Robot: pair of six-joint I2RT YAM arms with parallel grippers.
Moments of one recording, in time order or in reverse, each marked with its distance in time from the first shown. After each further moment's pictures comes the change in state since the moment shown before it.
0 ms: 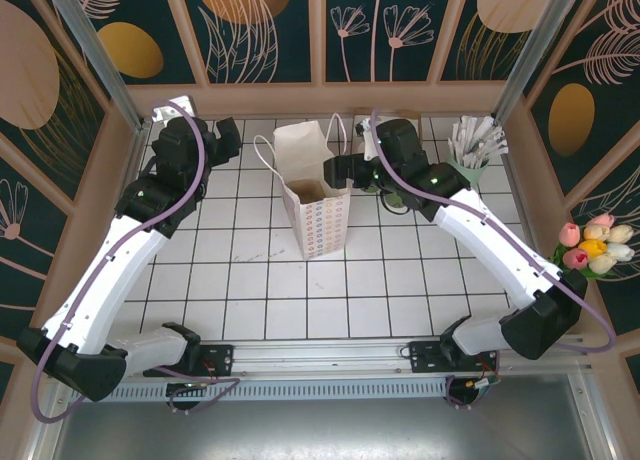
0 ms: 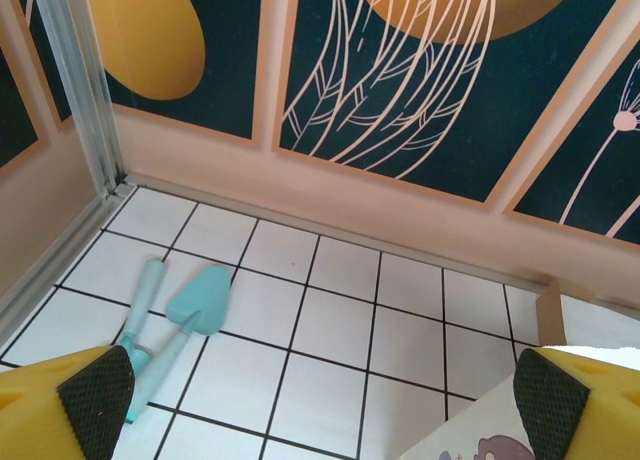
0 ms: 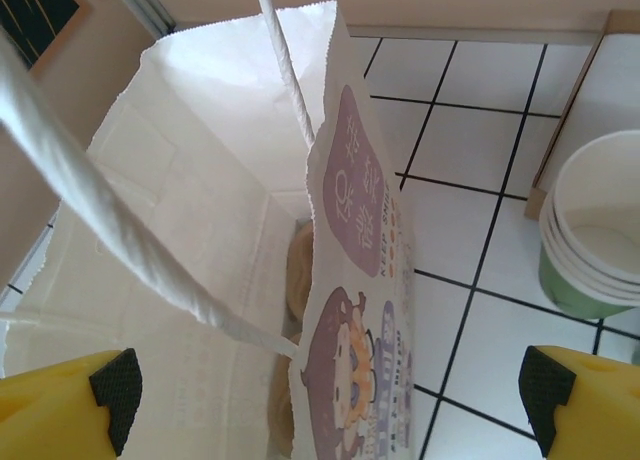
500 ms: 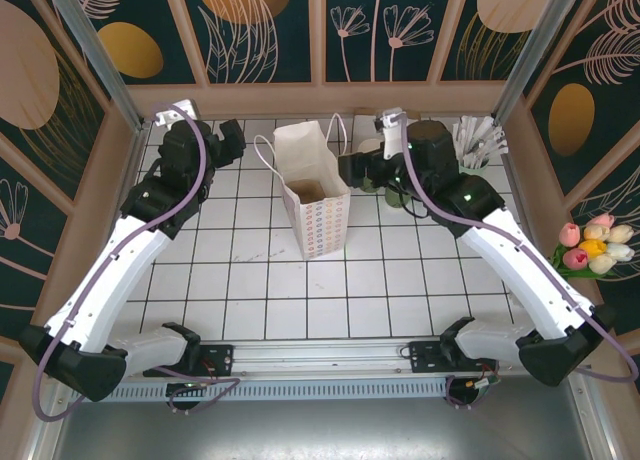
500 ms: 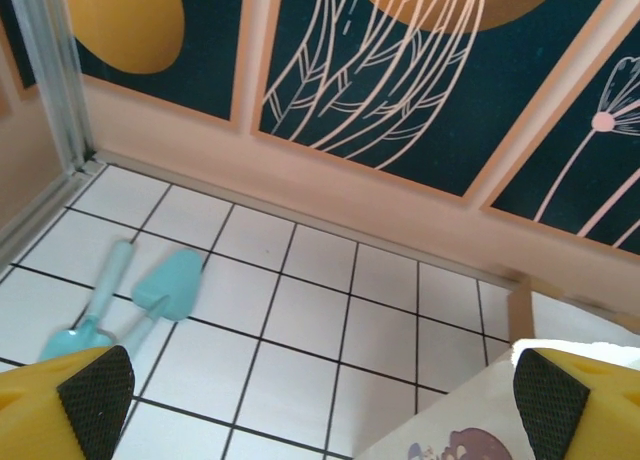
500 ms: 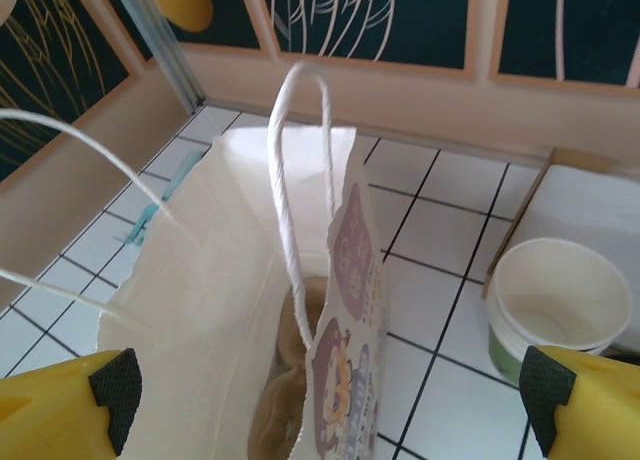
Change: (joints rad) left arm 0.000 -0.002 -0.051 0.052 0.047 -0.066; right arm -0.018 -0.159 0.000 0.024 0.043 -0.118
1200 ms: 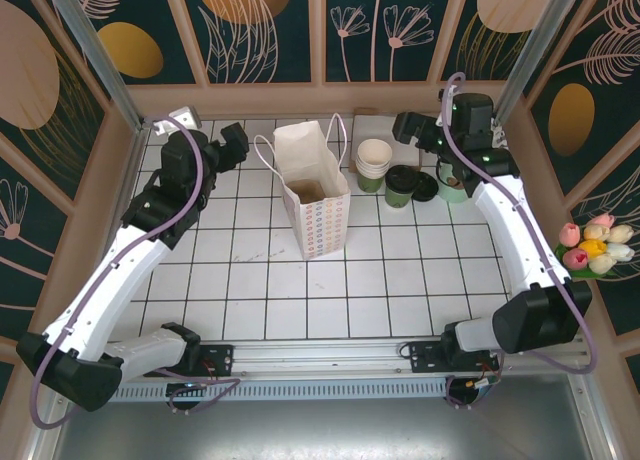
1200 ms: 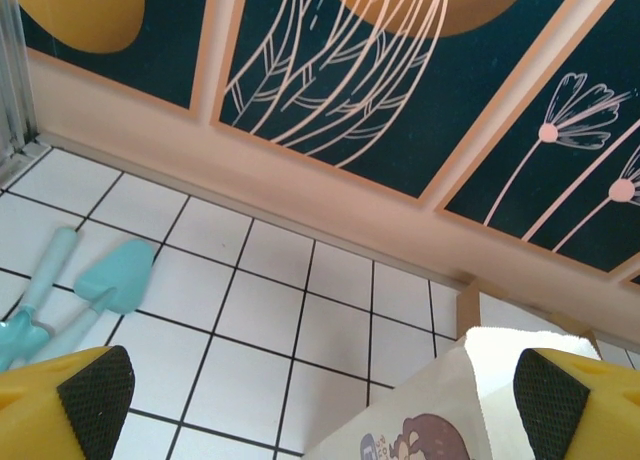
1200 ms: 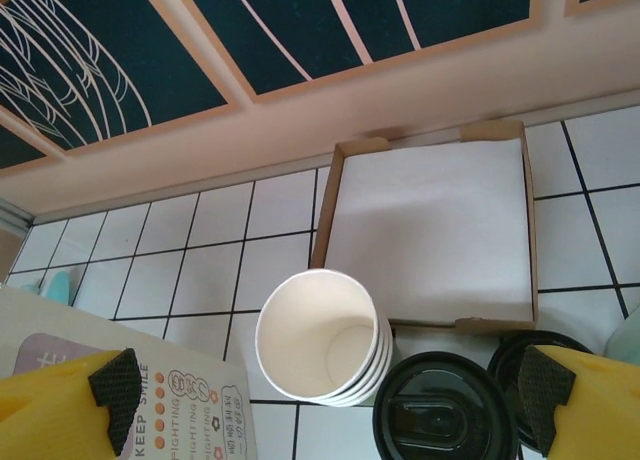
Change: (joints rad) left arm 0.000 -0.053 -0.100 0.097 0.064 -0.050; right arm -0.438 0.164 0.006 0.076 -0.133 0.132
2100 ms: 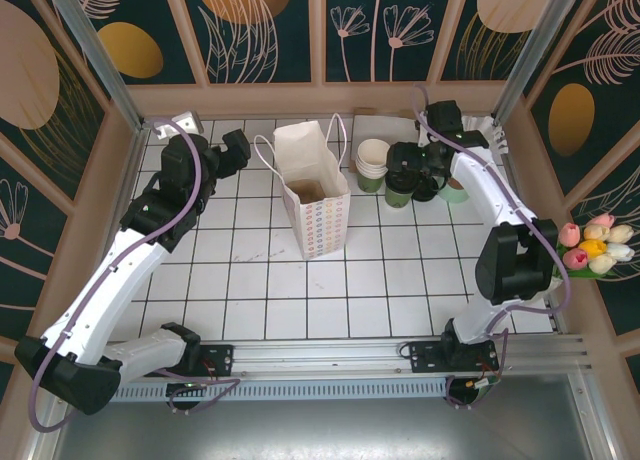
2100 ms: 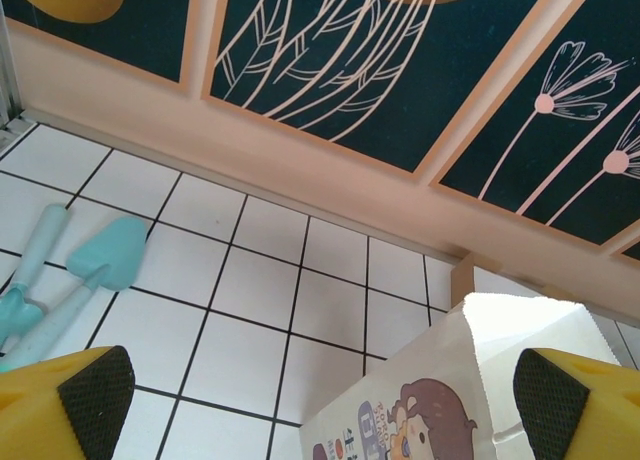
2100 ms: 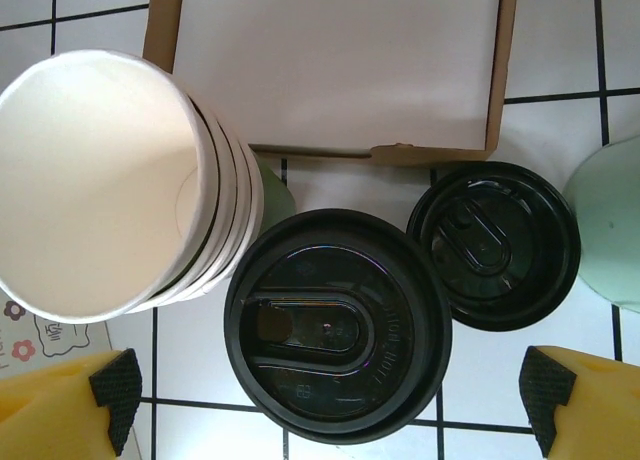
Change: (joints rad) left arm 0.000 -0.018 -0.014 -0.037 0.037 -0.010; right arm -0.012 0.307 0.089 -0.289 0.034 -0.140
